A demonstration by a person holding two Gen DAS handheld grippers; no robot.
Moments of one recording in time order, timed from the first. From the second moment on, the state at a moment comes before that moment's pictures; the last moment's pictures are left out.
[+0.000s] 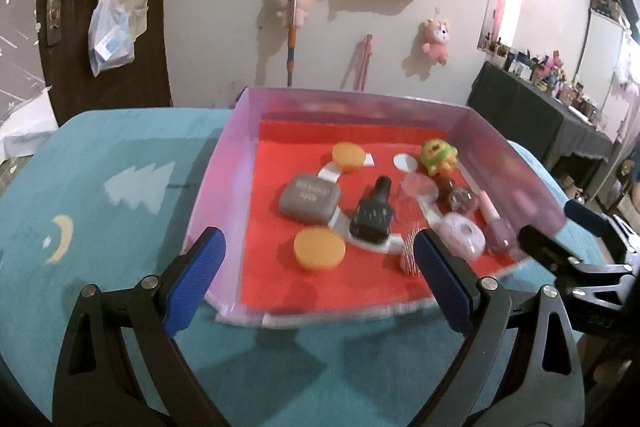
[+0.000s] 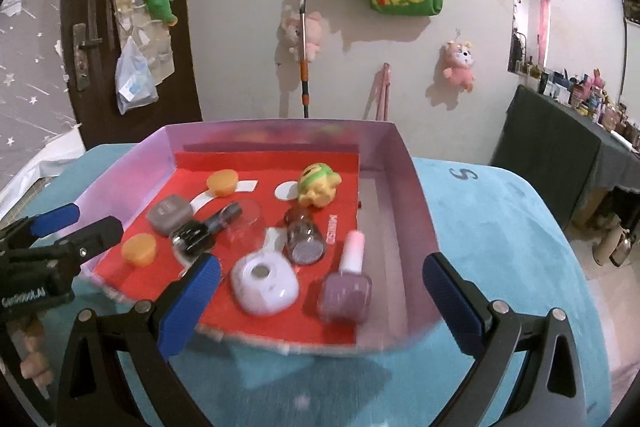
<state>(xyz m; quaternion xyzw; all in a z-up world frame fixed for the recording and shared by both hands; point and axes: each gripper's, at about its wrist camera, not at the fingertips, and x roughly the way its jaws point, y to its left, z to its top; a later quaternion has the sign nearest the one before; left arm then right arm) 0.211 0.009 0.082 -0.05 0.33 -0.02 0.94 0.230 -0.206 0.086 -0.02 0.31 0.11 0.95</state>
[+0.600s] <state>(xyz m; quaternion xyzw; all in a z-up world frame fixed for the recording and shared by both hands) 0.138 -0.016 0.035 0.00 0.44 0.00 0.90 0.149 -0.220 0.041 -0.02 0.44 0.10 0.89</state>
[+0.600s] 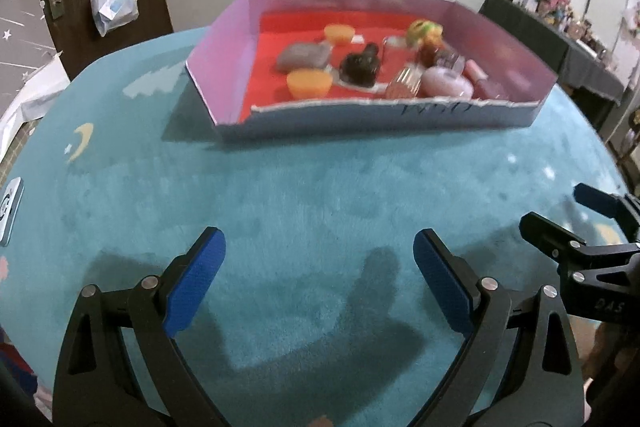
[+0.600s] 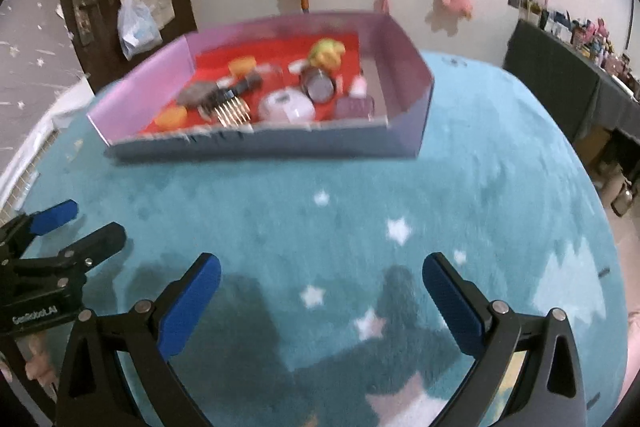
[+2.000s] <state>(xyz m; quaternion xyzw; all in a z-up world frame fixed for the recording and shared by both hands) 0.148 -0.014 0.025 -0.01 0.45 0.01 0.89 0.159 -0.221 0.031 -0.03 0.46 0.05 0.88</state>
